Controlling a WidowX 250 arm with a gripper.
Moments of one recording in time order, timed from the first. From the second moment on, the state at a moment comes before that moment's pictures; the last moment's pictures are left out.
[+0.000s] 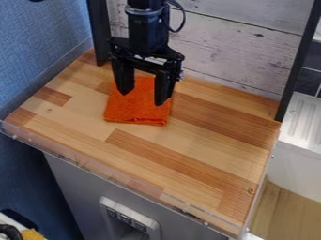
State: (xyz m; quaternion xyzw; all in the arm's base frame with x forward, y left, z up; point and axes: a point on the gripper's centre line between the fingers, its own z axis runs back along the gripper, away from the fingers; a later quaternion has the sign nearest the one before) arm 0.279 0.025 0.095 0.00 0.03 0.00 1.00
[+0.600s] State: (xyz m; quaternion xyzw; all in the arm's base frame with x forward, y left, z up) arm 0.243 0.031 0.082 0.00 0.01 0.14 0.99
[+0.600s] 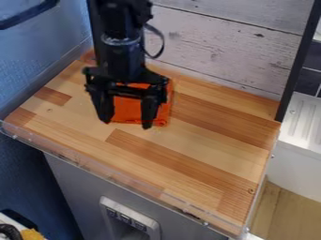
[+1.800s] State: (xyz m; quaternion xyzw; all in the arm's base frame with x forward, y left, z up) arm 0.235 0.063 0.085 0.01 -0.01 0.37 0.93
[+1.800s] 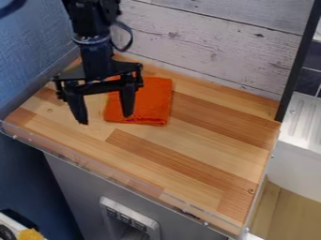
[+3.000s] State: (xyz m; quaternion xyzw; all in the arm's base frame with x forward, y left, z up) arm 0.239 0.072 0.073 -0.01 0.00 0.38 0.92
